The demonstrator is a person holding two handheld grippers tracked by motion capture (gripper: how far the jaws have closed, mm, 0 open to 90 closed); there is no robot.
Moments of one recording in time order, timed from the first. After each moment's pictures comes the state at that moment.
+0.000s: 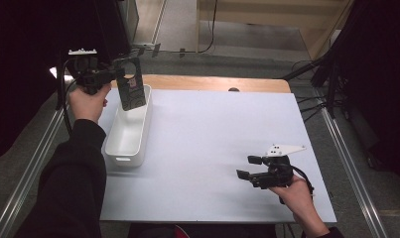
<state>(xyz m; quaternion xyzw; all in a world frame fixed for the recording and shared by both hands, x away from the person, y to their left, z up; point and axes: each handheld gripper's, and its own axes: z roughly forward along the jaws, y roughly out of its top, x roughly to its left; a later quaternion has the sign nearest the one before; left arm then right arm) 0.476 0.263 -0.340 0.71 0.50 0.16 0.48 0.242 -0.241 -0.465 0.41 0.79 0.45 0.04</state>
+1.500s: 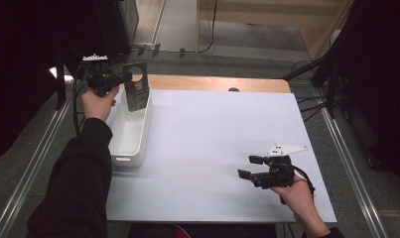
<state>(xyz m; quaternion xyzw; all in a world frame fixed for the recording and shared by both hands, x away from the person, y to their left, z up) 0.506 0.258 -0.378 0.72 0.48 0.16 0.48 0.241 -0.244 -0.465 0.41 0.79 0.45 0.04</state>
